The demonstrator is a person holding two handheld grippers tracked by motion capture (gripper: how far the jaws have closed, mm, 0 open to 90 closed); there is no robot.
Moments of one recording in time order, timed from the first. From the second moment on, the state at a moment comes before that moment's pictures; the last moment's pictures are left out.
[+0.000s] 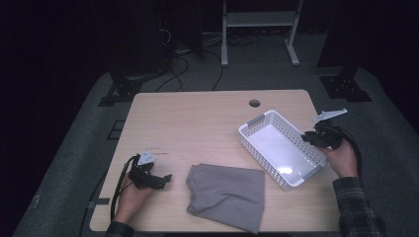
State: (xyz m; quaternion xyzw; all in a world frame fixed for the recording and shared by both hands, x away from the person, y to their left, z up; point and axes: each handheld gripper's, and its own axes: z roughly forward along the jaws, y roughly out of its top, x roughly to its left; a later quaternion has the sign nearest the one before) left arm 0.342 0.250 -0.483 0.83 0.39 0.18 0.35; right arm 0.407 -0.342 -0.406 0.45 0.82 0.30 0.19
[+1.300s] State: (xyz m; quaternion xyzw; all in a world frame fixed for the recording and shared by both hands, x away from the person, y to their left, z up) left arm 0.342 0.250 -0.483 0.83 0.40 0.18 0.35; right arm 0.357 -0.258 -0.386 0.38 0.83 0.36 0.17
